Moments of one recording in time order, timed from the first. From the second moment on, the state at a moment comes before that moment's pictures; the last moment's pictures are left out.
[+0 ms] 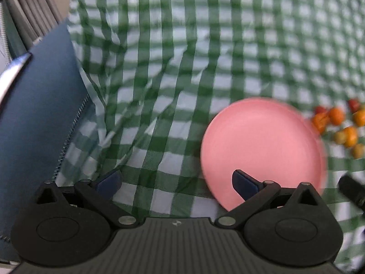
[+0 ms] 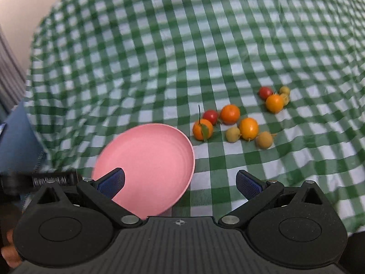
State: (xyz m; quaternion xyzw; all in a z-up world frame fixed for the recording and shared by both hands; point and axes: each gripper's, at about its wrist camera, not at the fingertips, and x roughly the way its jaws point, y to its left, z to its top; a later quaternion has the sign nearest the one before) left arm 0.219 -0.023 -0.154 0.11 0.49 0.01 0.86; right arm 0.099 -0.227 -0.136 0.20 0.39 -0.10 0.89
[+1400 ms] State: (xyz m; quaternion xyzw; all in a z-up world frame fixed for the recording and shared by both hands) left arm 0.045 -0.032 -0.036 0.10 0.41 -0.02 0.91; right arm -0.052 -0.193 -0.041 0.11 0.26 -0.07 0.96
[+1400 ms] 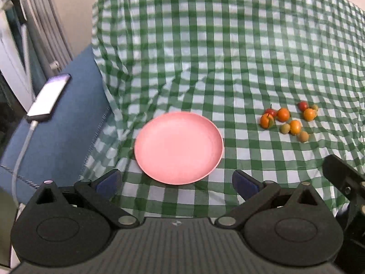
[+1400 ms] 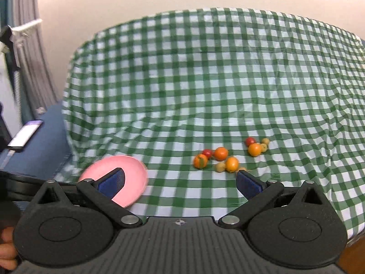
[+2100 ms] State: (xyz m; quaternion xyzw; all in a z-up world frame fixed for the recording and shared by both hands) left arm -0.011 -0.021 0.000 0.10 0.38 -0.02 0.92; right arm -0.102 -0.166 -0.004 0.09 0.20 -0.06 0.97
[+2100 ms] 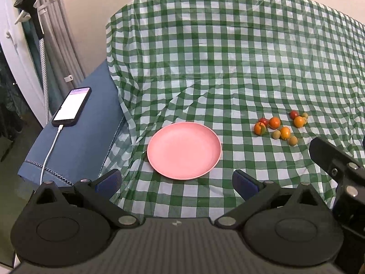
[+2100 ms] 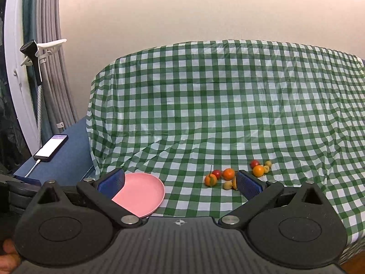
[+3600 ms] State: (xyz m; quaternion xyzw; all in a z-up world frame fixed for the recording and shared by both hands) left arm 0.172 -0.148 -0.121 0.14 0.45 -0.12 0.87; right arm 0.059 -0.322 -0.160 0.11 0.30 -0.17 0.93
